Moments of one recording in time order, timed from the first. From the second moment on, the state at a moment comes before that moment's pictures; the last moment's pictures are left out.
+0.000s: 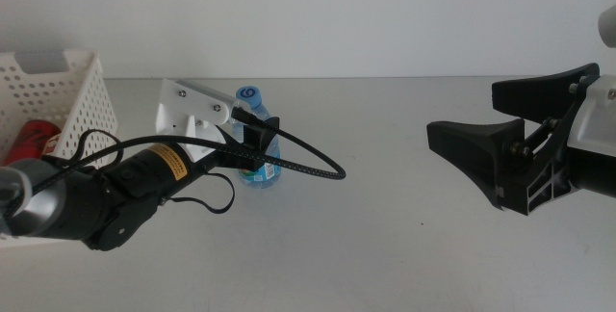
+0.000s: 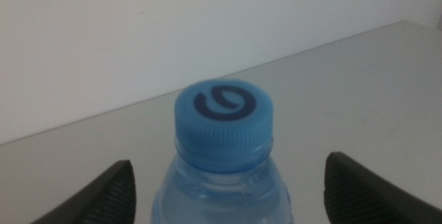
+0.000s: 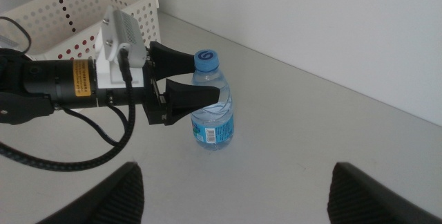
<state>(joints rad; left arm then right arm) -0.27 1.81 -0.71 0.37 -0.90 -0.26 0.59 0.91 -0.79 0.28 0.29 -0.26</state>
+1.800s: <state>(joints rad) 0.30 1.61 -1.58 -0.22 0.89 0.29 0.59 0.91 -0.79 0.28 0.29 -0.26</state>
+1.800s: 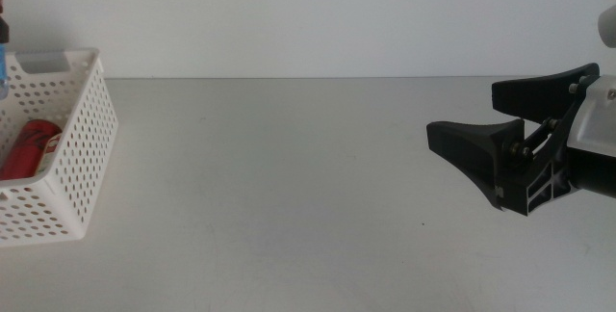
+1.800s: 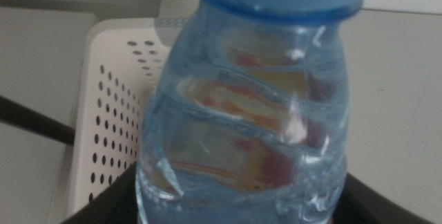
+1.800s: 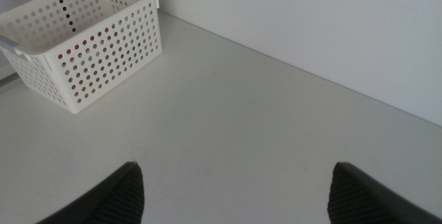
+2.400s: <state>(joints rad) 0.32 1.91 -1.58 -0.22 0.89 0.34 0.59 0.91 -0.79 0.28 0.29 -0.26</state>
